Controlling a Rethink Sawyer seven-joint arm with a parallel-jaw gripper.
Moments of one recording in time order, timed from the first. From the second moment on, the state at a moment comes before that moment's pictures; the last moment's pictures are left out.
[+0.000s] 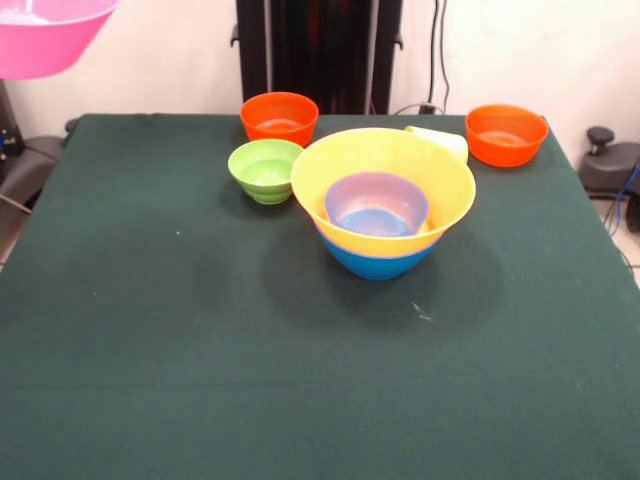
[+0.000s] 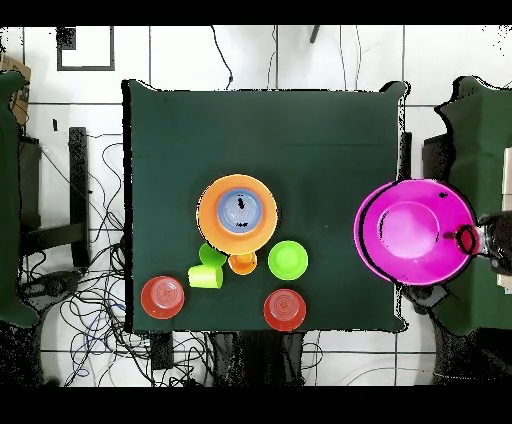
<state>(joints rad) -1.21 -0.79 0.58 1.43 -0.29 1.30 1.06</state>
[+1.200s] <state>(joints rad) -1.10 -0.89 0.49 1.72 -0.23 1.08 1.13</state>
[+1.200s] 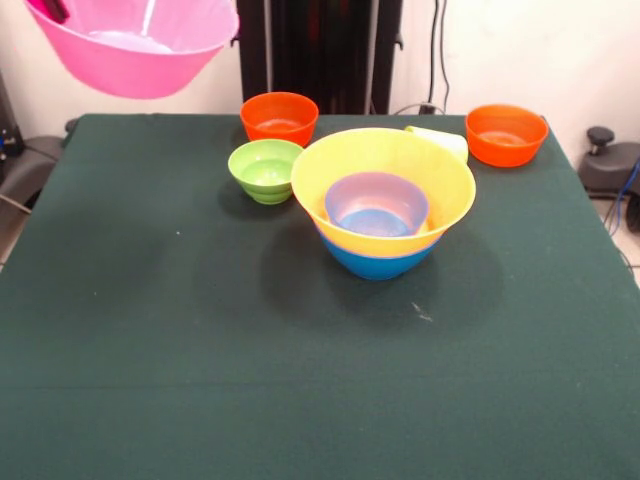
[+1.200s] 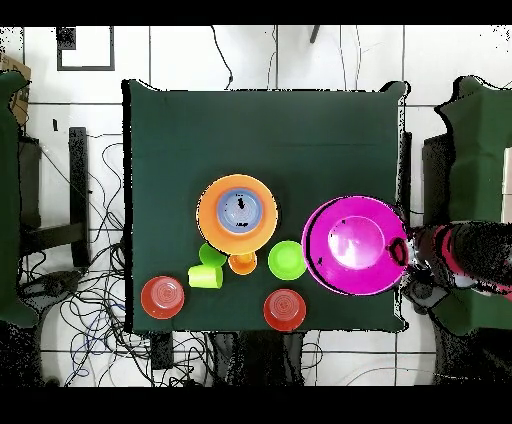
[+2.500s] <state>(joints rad) -0.81 -0.84 0.42 1.72 -0.20 1.02 1.41</state>
